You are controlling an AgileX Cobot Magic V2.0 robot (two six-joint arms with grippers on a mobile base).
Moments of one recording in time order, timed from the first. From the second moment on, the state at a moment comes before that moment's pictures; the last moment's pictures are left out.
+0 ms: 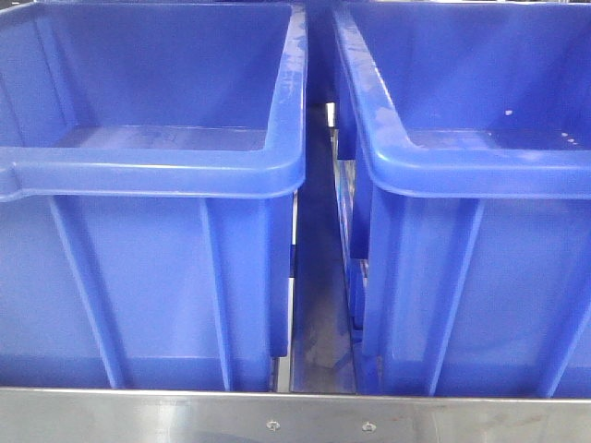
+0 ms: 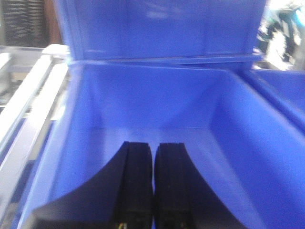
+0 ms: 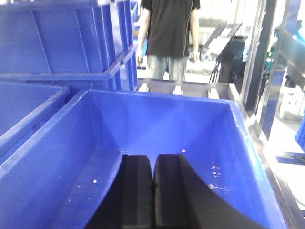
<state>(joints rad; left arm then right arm) -0.22 0.46 -0.37 -0.13 -0.01 -0.01 0.11 0.35 -0.42 -0.02 0.04 0.04</state>
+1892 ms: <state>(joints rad) -0.22 0.35 -0.34 -0.13 -0.03 -0.01 -0.01 -0.01 -0.04 0.02 0.04 0.04</state>
